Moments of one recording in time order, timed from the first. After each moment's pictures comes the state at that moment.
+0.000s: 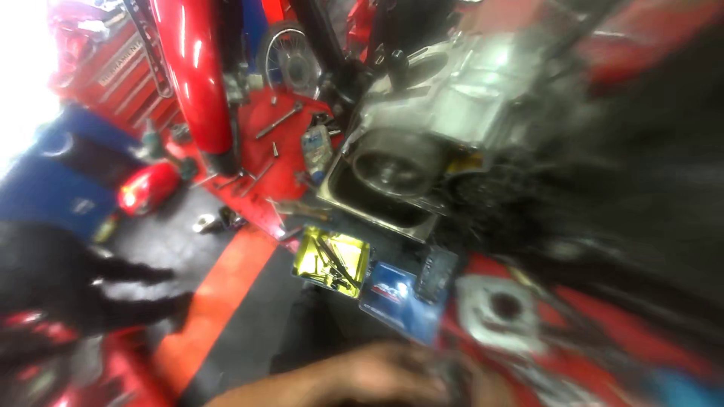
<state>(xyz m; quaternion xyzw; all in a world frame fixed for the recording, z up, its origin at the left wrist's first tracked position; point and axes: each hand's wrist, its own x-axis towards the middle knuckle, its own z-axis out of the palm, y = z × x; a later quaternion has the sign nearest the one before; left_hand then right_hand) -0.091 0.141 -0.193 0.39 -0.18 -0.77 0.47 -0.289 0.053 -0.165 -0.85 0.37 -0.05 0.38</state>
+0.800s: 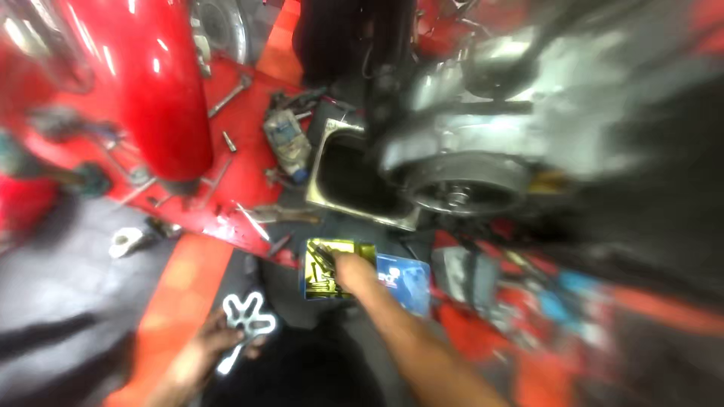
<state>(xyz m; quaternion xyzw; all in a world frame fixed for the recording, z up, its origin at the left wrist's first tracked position) 0.241 0.328 -0.213 0.44 0.01 -0.69 0.58 0.043 0.040 -0.267 -0.79 0.45 0.33 0.24</state>
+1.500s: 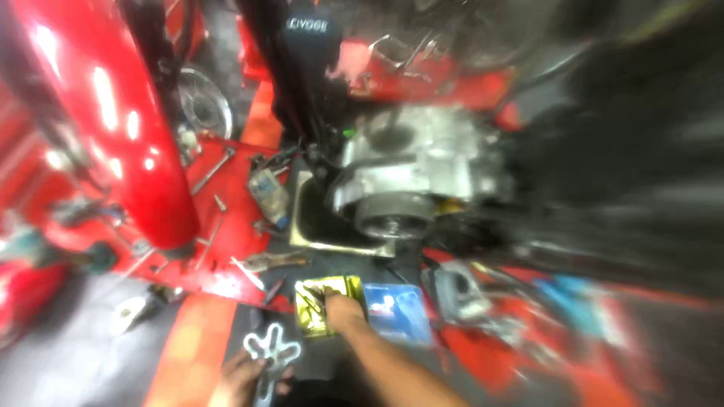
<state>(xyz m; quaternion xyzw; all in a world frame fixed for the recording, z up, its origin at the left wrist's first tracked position) 0.199 0.269 -0.177 0.47 0.00 -0.65 0.60 0.037 0.046 -0.293 -0.75 0.50 0.36 0.26</state>
